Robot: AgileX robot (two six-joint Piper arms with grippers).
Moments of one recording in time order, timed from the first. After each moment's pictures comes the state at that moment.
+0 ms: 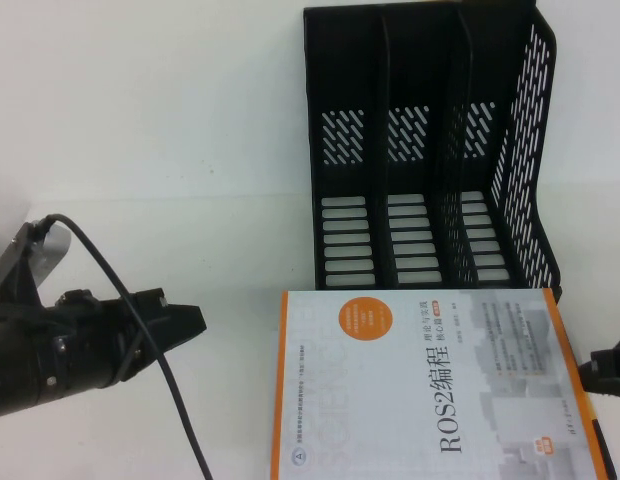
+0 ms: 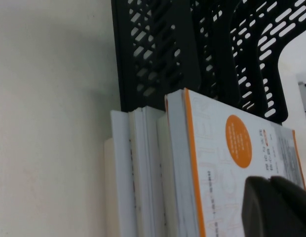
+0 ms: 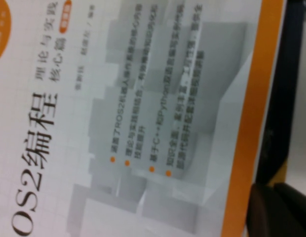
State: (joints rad) right arm 0.05 1.35 -0.63 0.83 0.61 -0.65; left arm -0.08 1.22 -0.58 -1.53 0.66 0.85
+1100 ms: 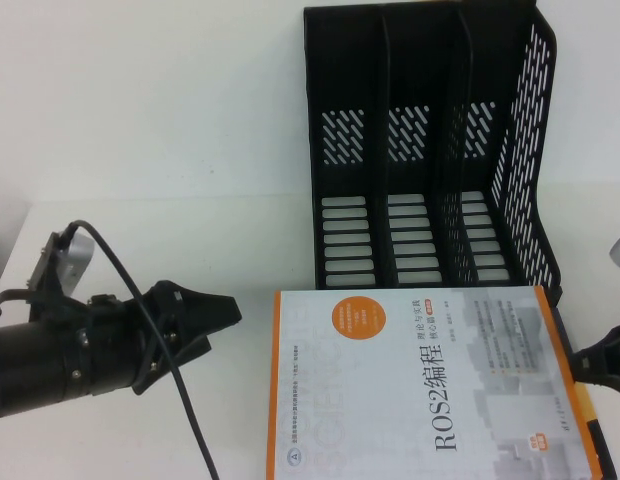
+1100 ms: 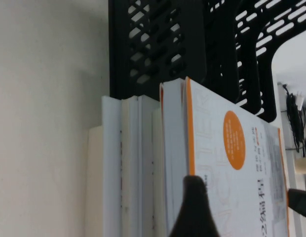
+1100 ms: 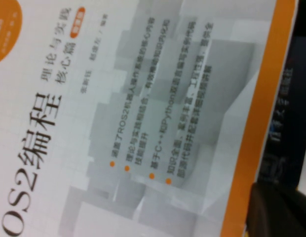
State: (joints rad) right arm 0.07 1.38 -0.66 0.85 0.59 -0.74; left arm -0.08 1.36 -0.59 -1.67 0.74 0.93
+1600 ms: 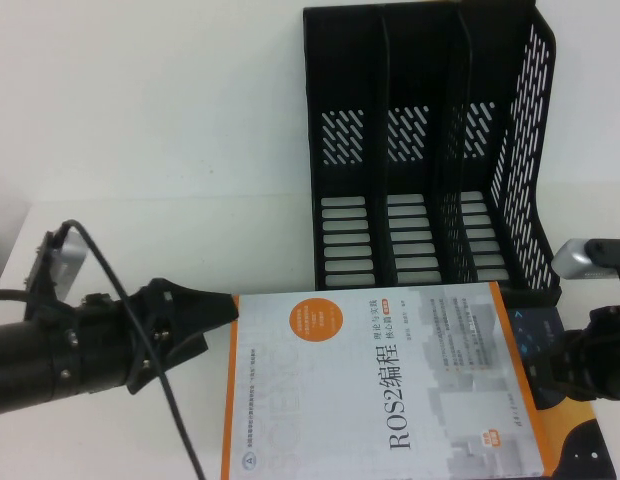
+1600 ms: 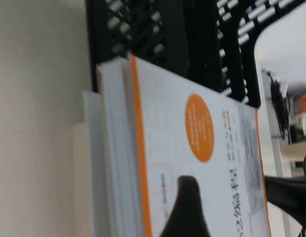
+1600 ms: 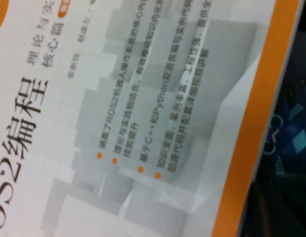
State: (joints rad) right arm 0.21 1.47 -0.67 0.94 0.50 -0.78; left arm -0.04 1.37 -0.59 -1.67 0.82 0.97
